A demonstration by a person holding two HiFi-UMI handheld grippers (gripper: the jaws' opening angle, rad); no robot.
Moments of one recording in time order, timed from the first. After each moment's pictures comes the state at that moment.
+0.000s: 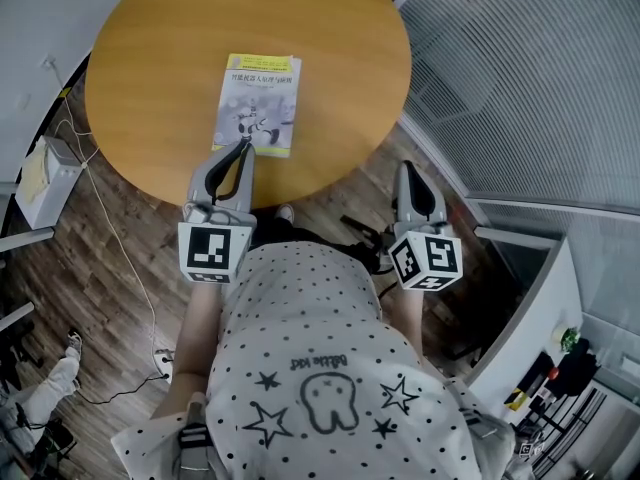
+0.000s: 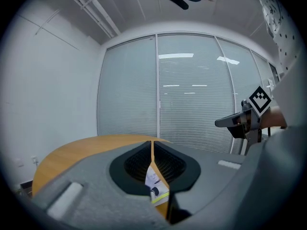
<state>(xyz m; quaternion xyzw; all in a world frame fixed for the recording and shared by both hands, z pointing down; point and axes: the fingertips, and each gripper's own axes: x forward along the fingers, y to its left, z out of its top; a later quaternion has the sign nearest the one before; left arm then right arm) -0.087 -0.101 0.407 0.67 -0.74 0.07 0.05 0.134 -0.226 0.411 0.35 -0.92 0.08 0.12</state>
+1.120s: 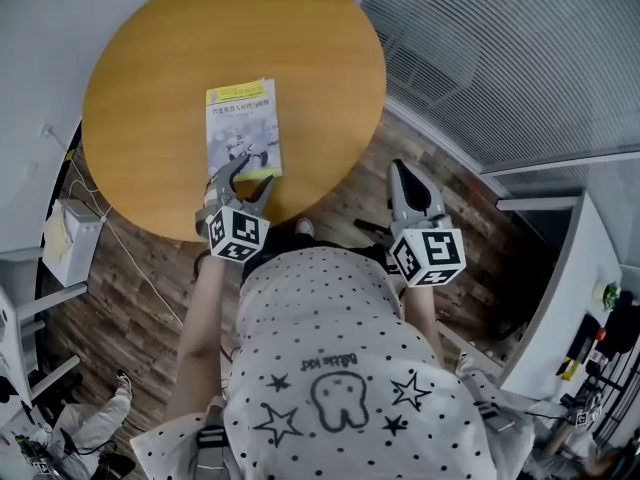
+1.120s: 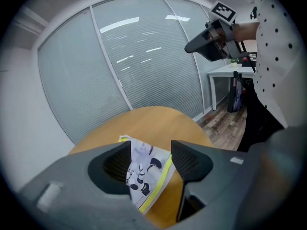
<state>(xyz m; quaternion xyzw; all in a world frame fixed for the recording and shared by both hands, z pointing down) -0.052 -0.147 0.549 0.74 -0.56 0.37 0.00 0.160 -0.224 0.411 0.38 -0.92 0.10 0.10</state>
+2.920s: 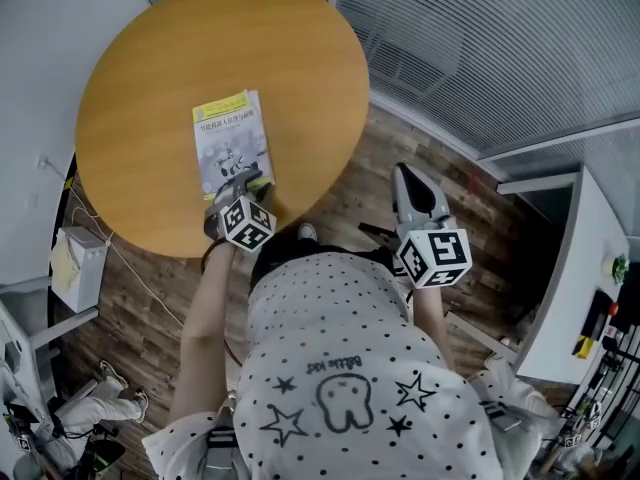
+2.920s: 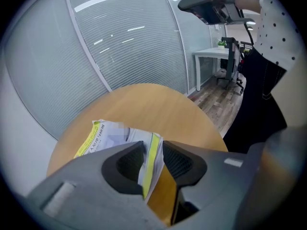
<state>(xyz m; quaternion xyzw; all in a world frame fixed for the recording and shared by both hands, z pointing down) -0.038 -0.164 0.635 0.75 -0.46 0.47 0.06 0.191 -0.227 0.411 0.41 -0.90 0.11 0.11</state>
